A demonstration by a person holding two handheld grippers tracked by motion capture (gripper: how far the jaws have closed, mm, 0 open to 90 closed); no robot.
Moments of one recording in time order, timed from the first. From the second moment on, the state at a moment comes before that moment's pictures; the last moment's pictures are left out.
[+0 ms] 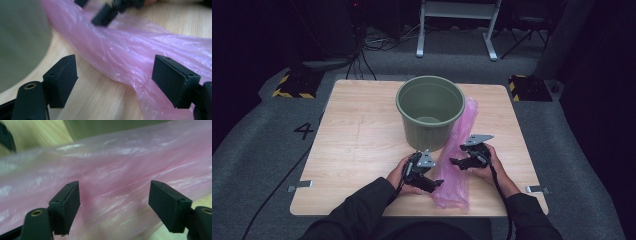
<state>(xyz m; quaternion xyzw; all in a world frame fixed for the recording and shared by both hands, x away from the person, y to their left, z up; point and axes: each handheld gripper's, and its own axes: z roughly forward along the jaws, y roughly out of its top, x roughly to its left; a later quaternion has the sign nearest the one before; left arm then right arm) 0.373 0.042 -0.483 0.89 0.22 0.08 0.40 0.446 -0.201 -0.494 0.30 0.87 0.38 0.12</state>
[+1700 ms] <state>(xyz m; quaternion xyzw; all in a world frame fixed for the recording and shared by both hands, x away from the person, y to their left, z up) 0.374 0.130 -0.455 0.85 0.26 0.16 0.43 0.506 -0.212 -0.494 0.37 0.82 0.40 0.18</state>
